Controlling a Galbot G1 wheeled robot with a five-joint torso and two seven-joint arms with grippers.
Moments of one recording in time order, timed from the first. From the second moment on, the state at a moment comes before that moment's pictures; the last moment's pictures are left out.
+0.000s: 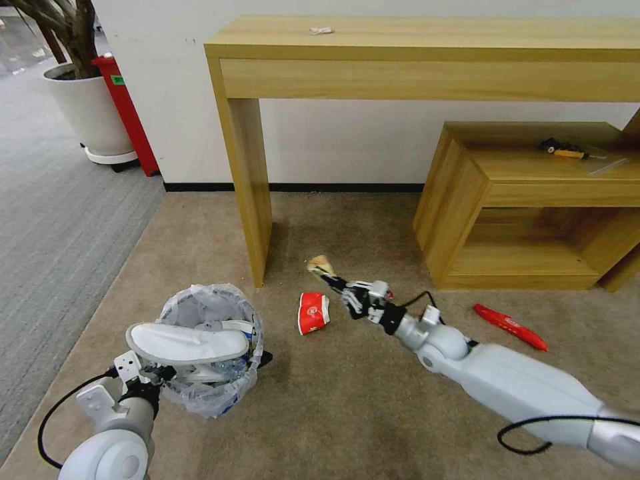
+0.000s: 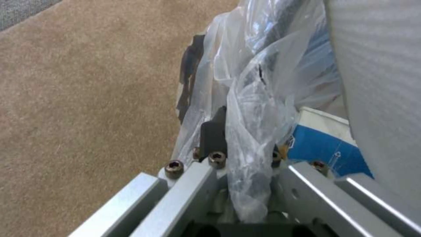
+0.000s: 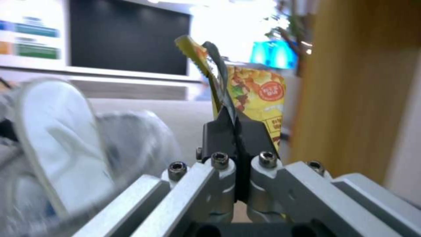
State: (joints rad) left arm 1.61 -1.28 -0.70 -2.12 -0.80 0.41 -0.40; right arm -0.33 0.86 -0.79 1.39 0.97 0.70 -0.44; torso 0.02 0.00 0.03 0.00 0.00
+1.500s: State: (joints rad) left arm 1.63 -1.28 -0.71 -2.21 -0.82 0.42 -0.41; right arm -0.18 1.20 -1.12 1.20 0.92 0.69 -0.39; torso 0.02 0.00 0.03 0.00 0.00
